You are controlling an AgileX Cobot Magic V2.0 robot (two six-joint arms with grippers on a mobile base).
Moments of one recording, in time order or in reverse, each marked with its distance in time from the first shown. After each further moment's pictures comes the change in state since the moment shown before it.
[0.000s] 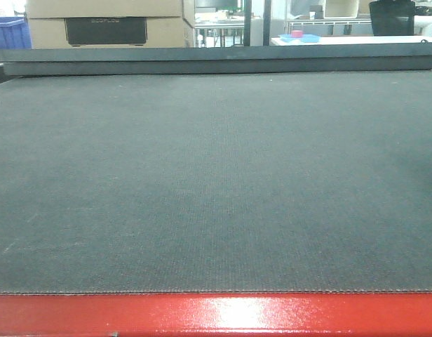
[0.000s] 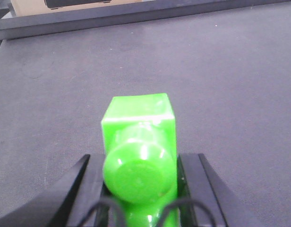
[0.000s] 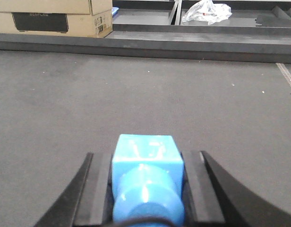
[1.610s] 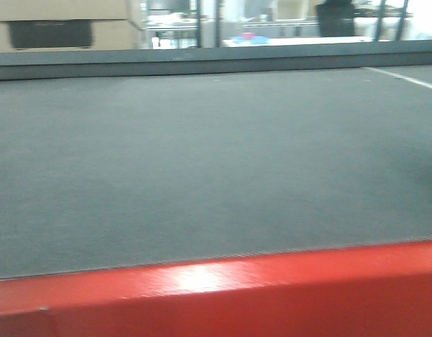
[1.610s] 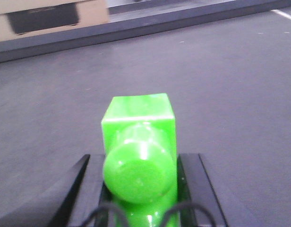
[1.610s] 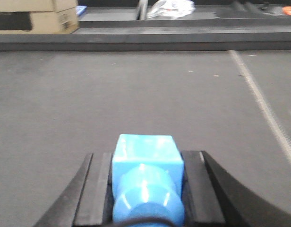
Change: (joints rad) left arm 0.000 0.000 0.000 0.010 -0.050 -0.002; right arm 0.000 0.000 -0.001 0.000 0.002 -0.002
